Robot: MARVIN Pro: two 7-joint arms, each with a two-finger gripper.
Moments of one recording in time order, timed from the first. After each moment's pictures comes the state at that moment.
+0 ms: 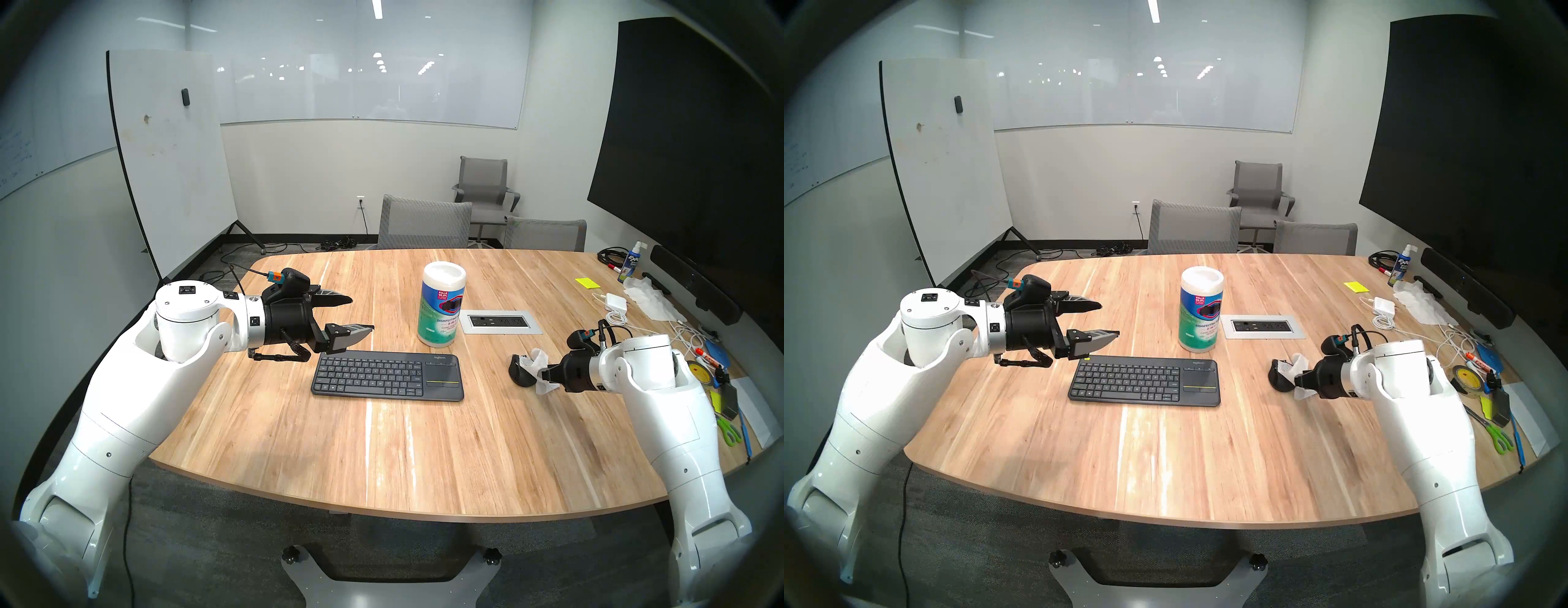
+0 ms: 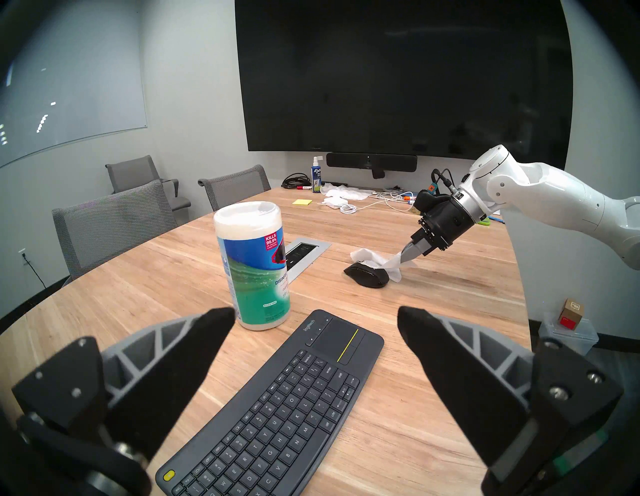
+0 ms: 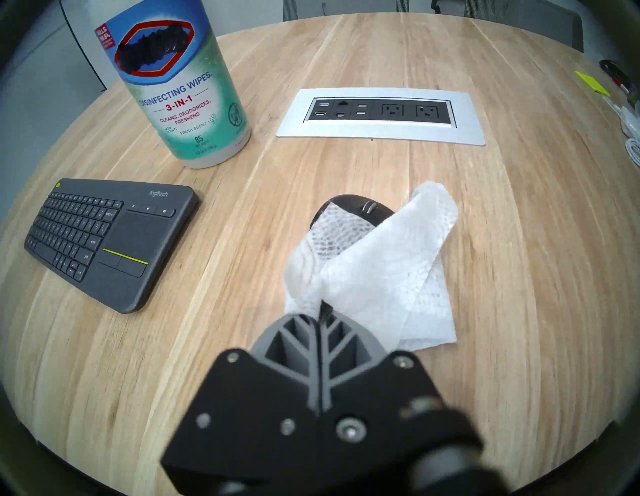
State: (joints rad) left arm 1.26 -0.89 -1.35 -1.78 -0.52 0.48 -0.81; right arm -1.38 -0.97 1.62 -1.52 0.34 0.96 0.54
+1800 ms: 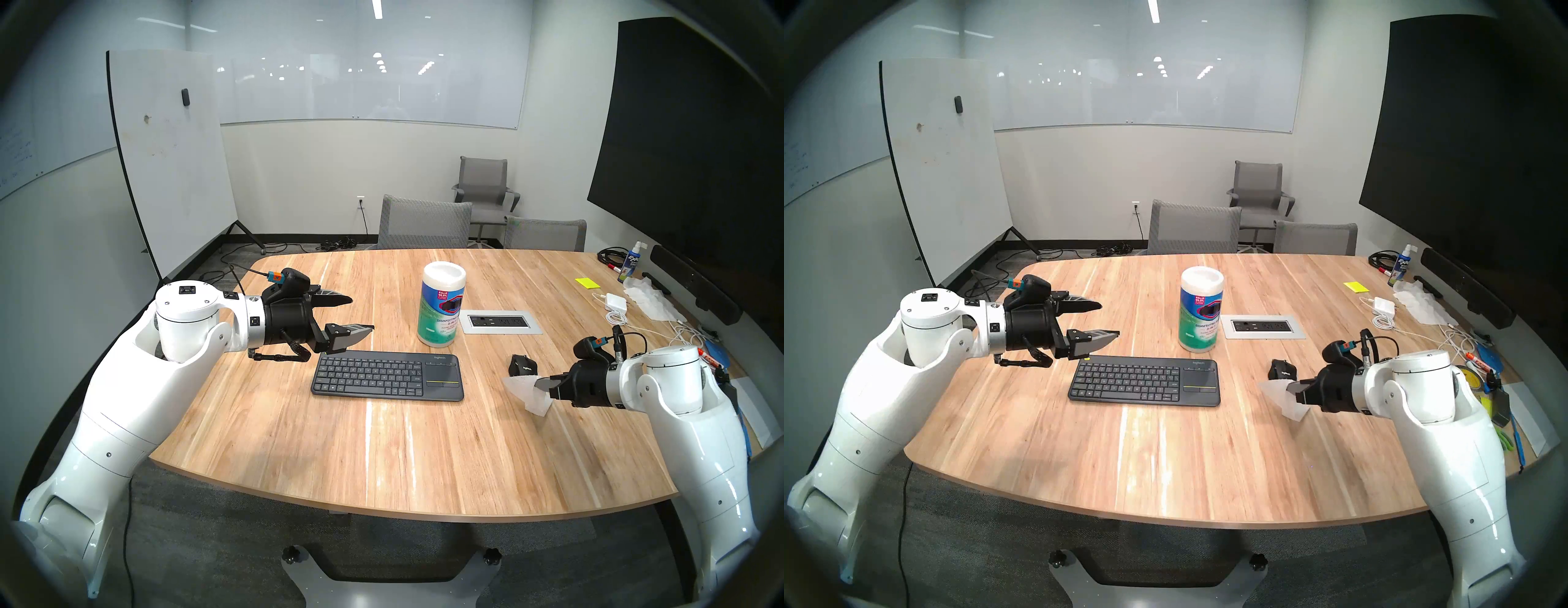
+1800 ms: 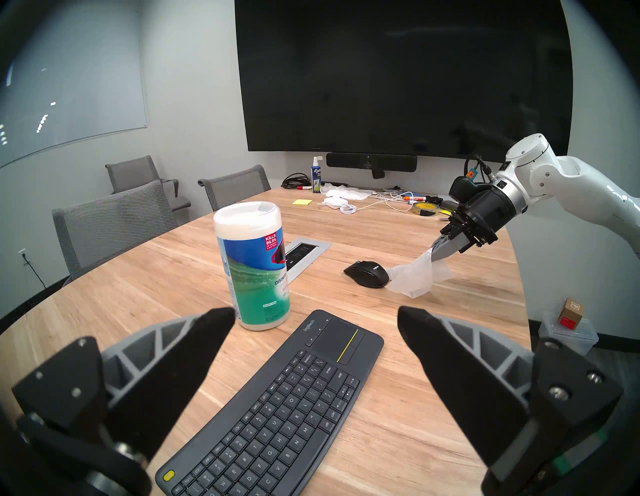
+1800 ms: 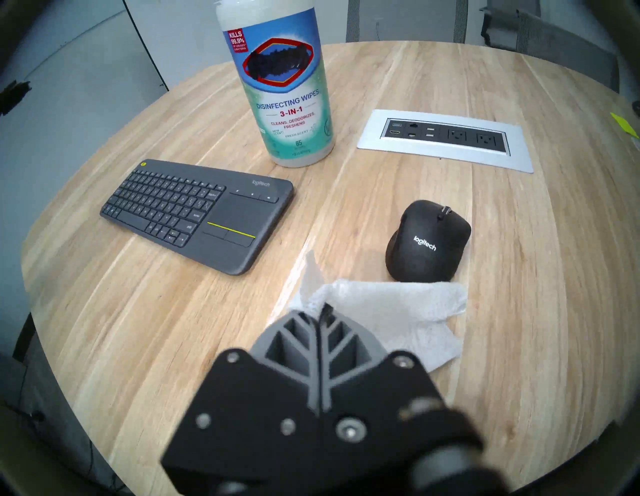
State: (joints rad) left arm 1.26 -0.89 -1.35 -1.78 -0.52 0.48 -0.81; right arm -1.57 -0.91 1.68 -1.81 0.50 0.96 0.49
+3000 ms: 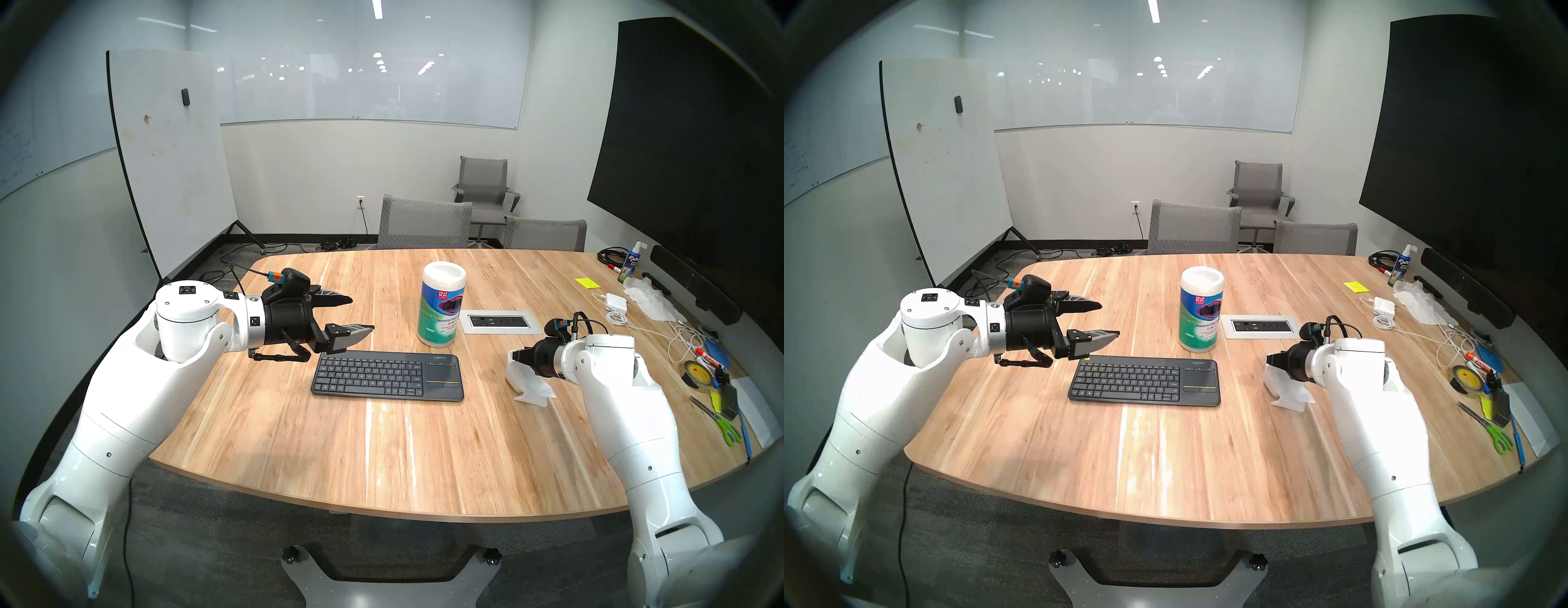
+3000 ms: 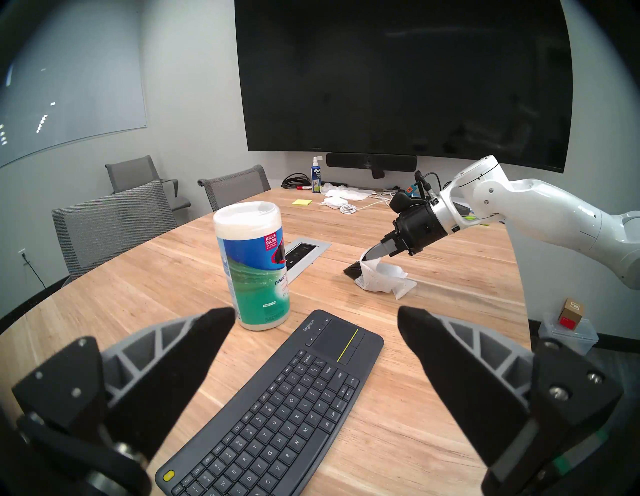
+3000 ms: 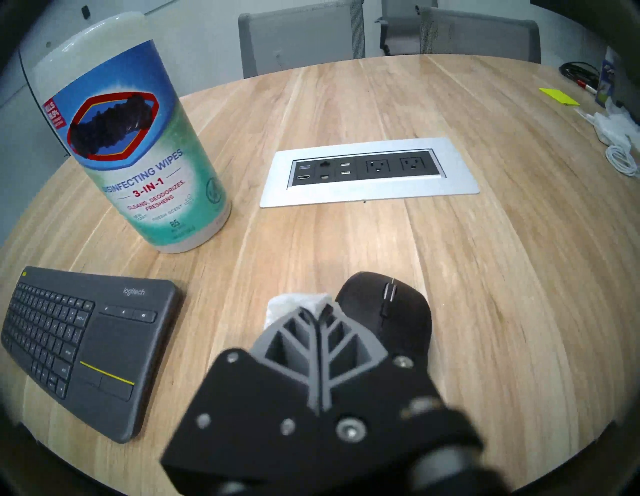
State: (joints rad) left arm 1.26 -0.89 -1.35 -1.78 -0.52 0.48 -0.81; right arm -1.26 -1.18 1.58 -1.43 0.43 0.85 0.15
